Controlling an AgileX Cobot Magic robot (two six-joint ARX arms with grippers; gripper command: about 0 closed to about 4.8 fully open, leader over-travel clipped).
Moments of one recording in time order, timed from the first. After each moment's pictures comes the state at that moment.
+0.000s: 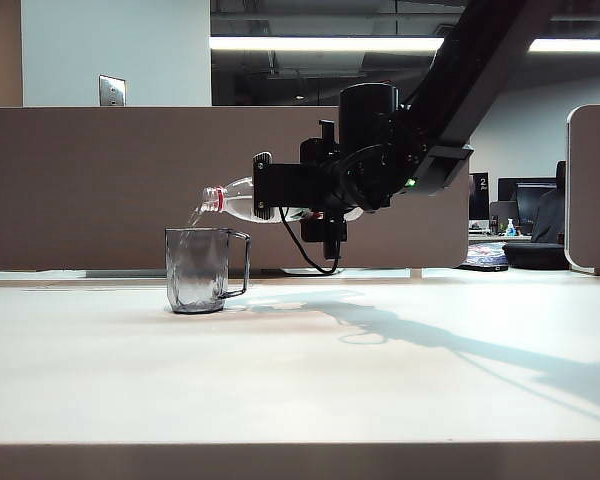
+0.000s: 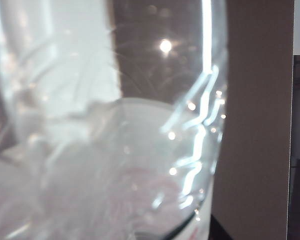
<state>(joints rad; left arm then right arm) -0.50 0.00 0.00 0.00 0.00 0.01 0.45 2.31 1.61 0.70 0.10 -1.57</state>
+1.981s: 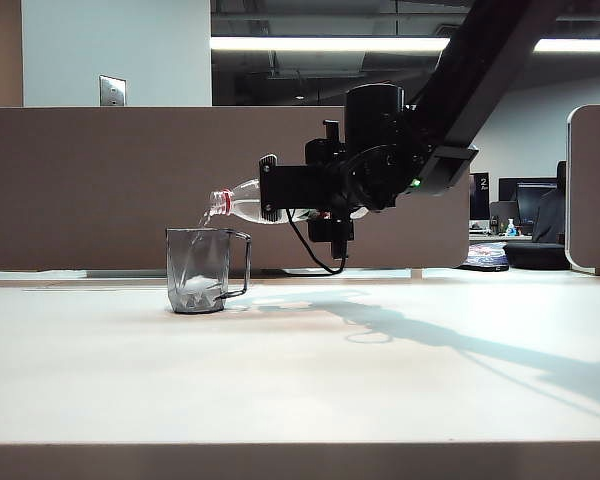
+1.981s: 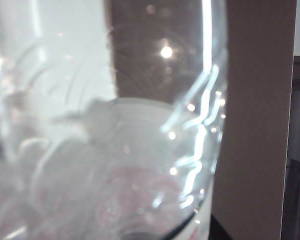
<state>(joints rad) -0.50 0.00 0.00 0.00 0.00 0.01 0.43 2.31 1.62 0.70 0.10 -1.61</state>
